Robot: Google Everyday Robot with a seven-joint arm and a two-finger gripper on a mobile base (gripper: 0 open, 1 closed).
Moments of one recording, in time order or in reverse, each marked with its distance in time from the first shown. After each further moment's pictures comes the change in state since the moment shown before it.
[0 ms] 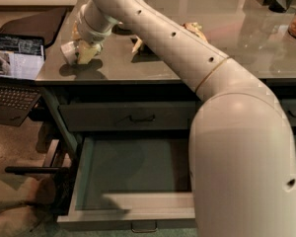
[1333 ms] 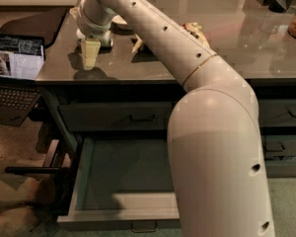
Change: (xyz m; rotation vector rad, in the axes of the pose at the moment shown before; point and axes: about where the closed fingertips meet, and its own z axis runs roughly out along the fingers) arm 0.009 -0.014 0.005 -0.049 0.019 0.040
